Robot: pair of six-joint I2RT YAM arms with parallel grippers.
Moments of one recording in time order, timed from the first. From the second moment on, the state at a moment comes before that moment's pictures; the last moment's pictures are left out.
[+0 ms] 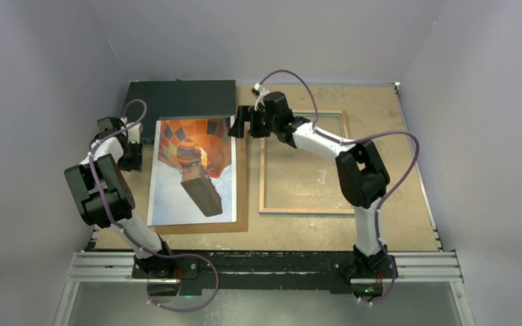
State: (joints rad) left arm 0.44 1.74 1.11 -0.51 0.06 0.39; right arm 0.62 2.00 1.49 -0.04 -0.33 0.54
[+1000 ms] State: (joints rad) left arm 0.44 1.73 1.10 -0.50 0.15 0.35; right arm 0.53 2.45 1.99 -0.04 -0.47 0.55
